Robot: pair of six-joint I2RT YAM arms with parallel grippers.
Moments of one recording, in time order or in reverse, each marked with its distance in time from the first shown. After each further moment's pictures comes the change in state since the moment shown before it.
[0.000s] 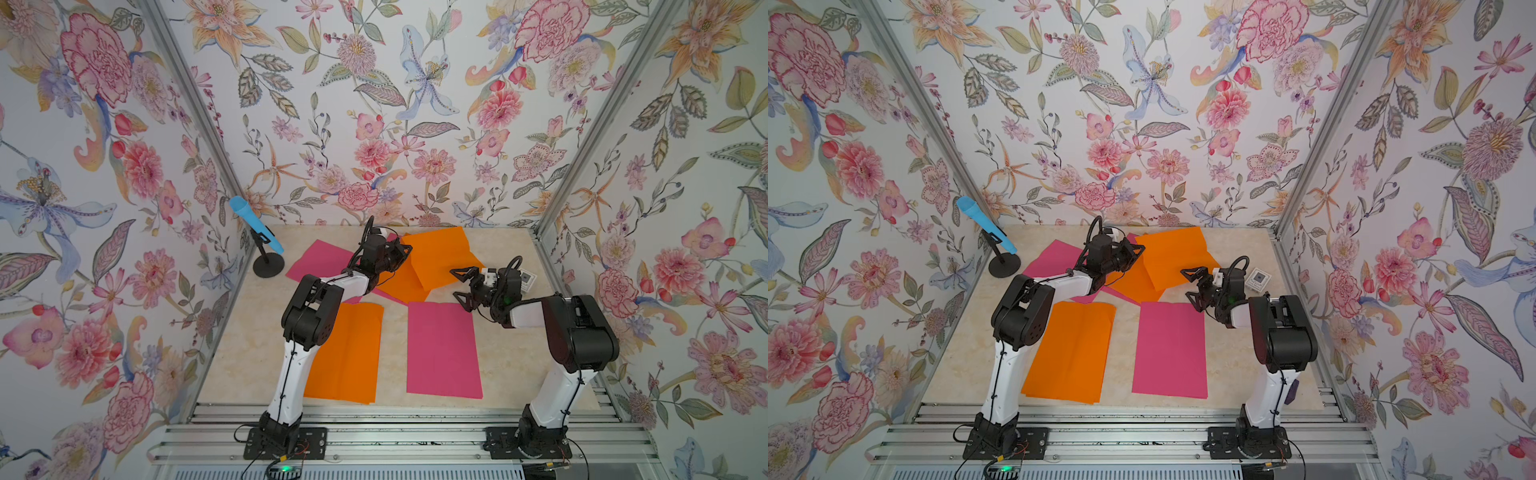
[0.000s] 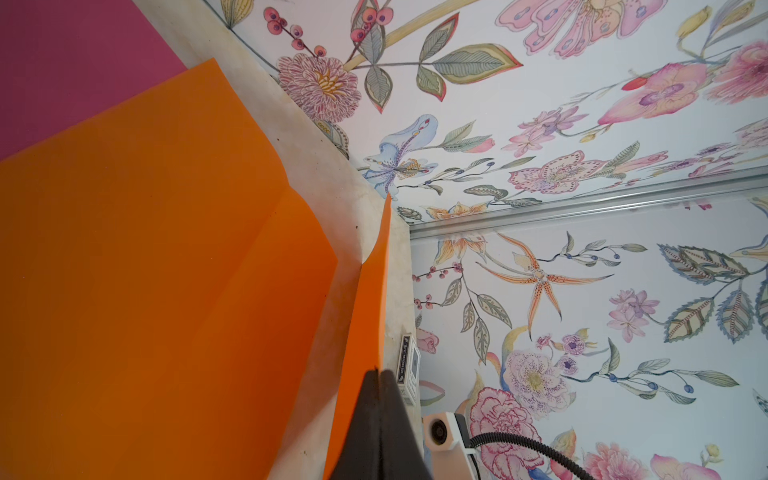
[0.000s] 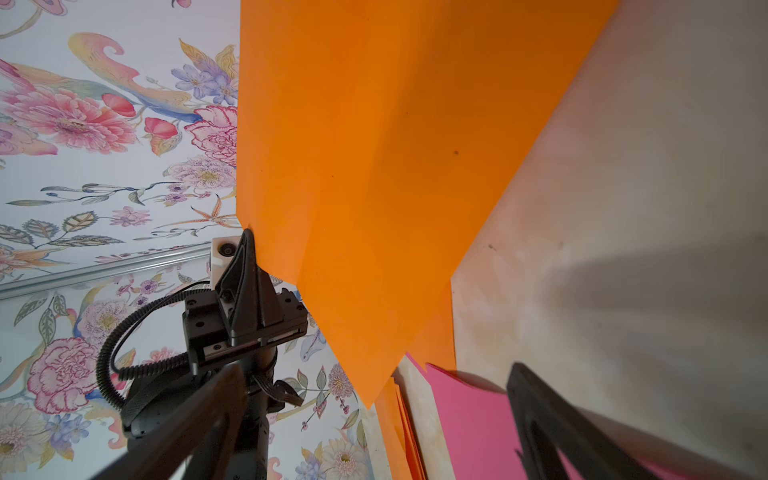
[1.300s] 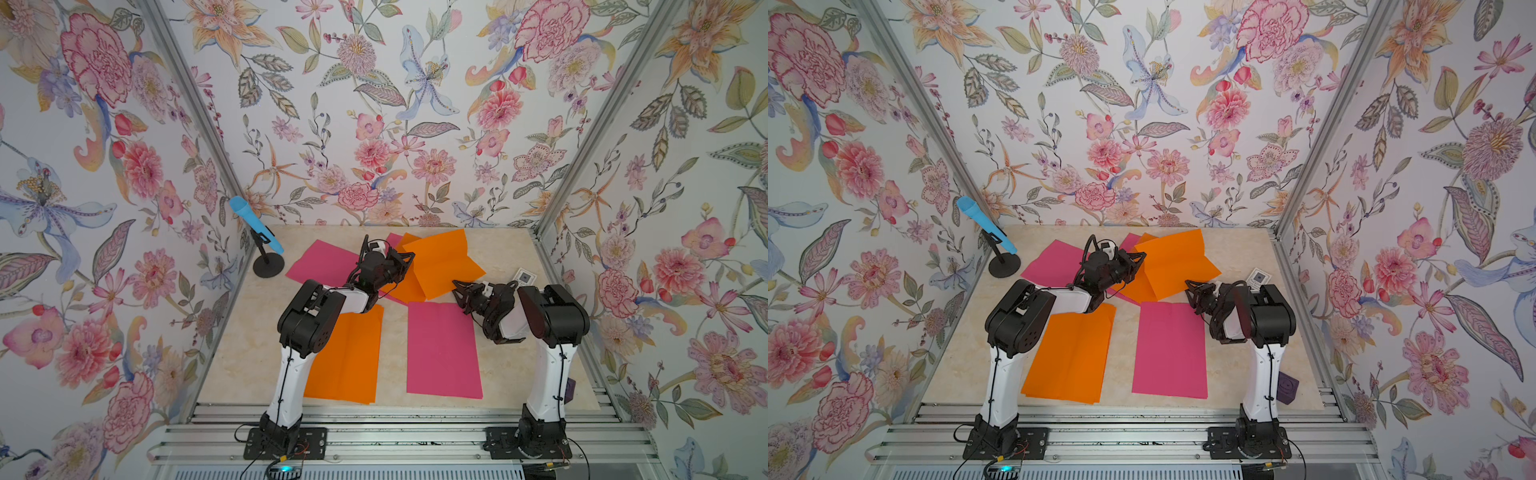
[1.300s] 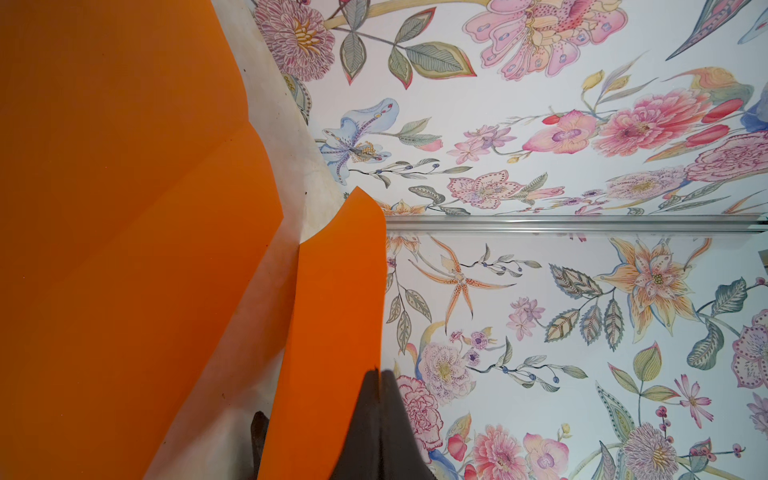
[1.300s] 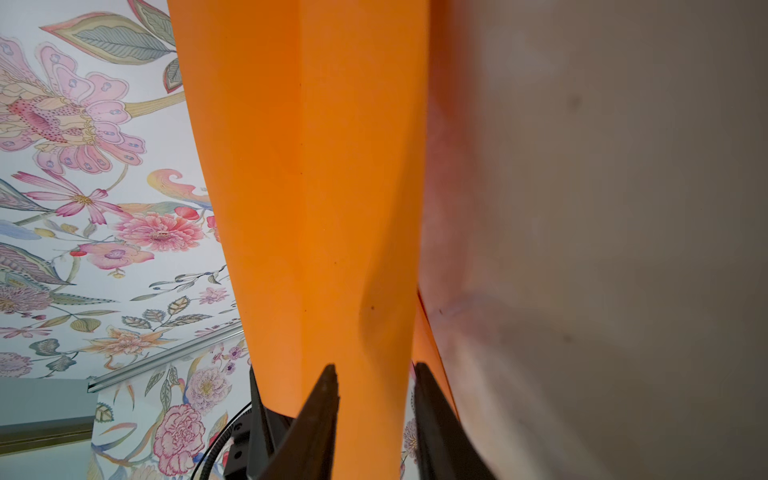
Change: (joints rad) left arm -0.048 -0.090 -0.255 0.312 -0.042 -0.277; right arm 0.005 0.253 -0.054 0.497 0.126 0.351
